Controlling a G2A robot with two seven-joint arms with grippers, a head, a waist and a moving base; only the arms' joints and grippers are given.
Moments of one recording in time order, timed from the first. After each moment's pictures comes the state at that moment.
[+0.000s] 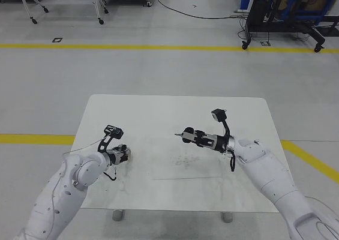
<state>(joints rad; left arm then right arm) 1.26 -1.03 -1.17 -1.52 0.84 -0.15 -0.78 -0.99 -1.18 0.96 -1.01 0.28 -0.97 0.81</state>
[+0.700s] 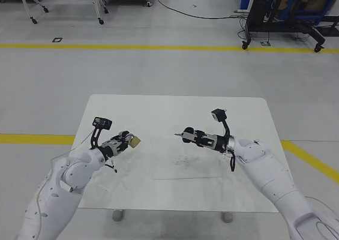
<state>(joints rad) 1.33 -1.04 -1.27 -1.56 0.58 -0.28 -0.49 -0.99 -1.18 0.96 -1.01 0.28 -0.97 0.81</state>
